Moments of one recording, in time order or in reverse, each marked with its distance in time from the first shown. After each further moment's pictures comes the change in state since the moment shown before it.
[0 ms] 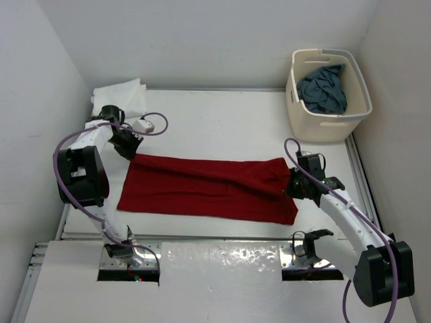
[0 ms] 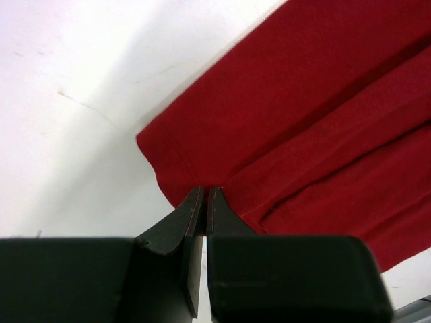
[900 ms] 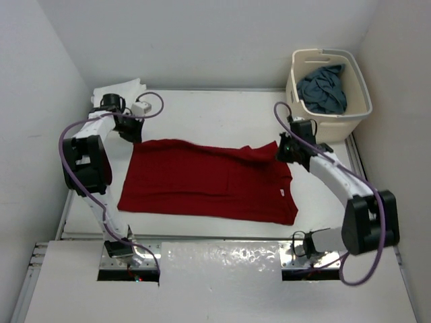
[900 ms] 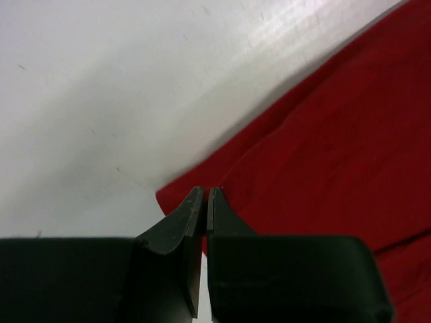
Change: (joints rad) left arm -0.014 0.159 0.173 0.150 0.099 -0.312; right arm 0.002 0.417 0.357 0.225 -0.020 -0.034
